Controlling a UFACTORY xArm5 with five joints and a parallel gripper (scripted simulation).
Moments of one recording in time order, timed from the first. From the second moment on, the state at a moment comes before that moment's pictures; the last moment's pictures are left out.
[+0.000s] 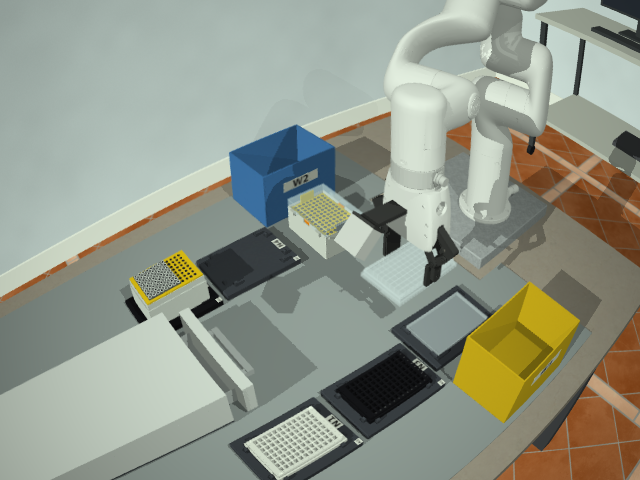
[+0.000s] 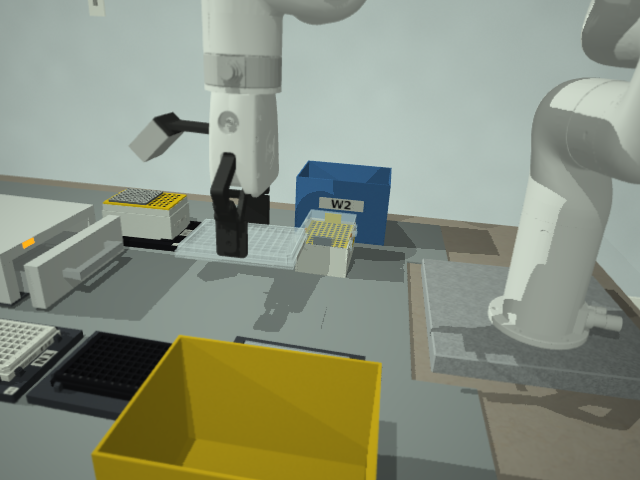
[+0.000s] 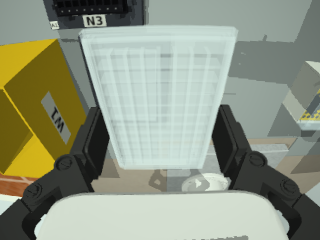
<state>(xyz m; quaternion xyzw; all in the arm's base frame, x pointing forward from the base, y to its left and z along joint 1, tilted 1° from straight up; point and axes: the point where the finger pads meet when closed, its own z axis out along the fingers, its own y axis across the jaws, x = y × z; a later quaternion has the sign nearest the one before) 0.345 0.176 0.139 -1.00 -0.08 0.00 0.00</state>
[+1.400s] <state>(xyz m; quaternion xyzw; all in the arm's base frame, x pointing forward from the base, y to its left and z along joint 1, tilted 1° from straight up) 0.296 0.264 0.137 -1.00 -0.08 0.00 0.00</state>
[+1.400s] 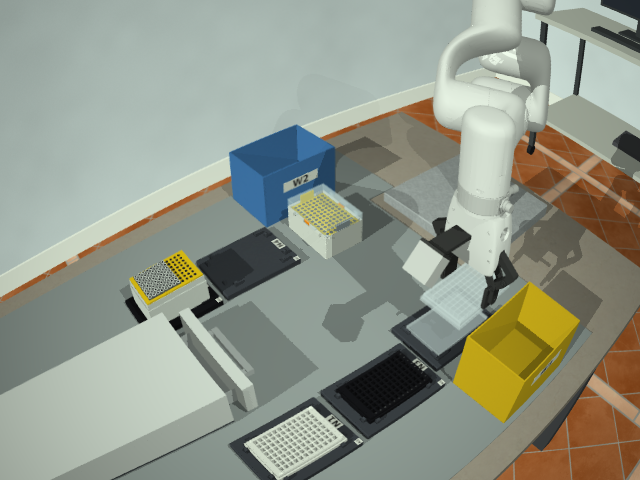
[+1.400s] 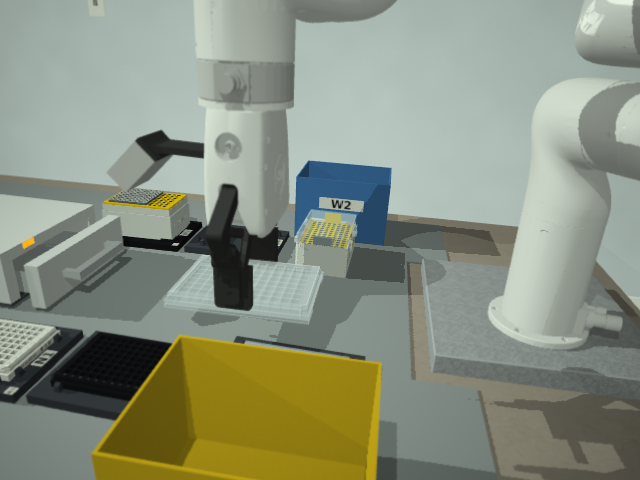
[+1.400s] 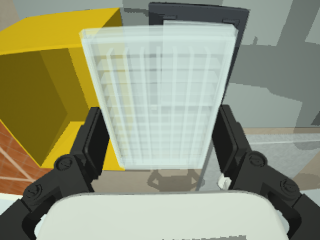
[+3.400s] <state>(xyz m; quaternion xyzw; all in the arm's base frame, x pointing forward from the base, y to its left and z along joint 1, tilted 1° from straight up) 0.238 0.372 0.135 -1.00 -0.08 0.00 0.00</state>
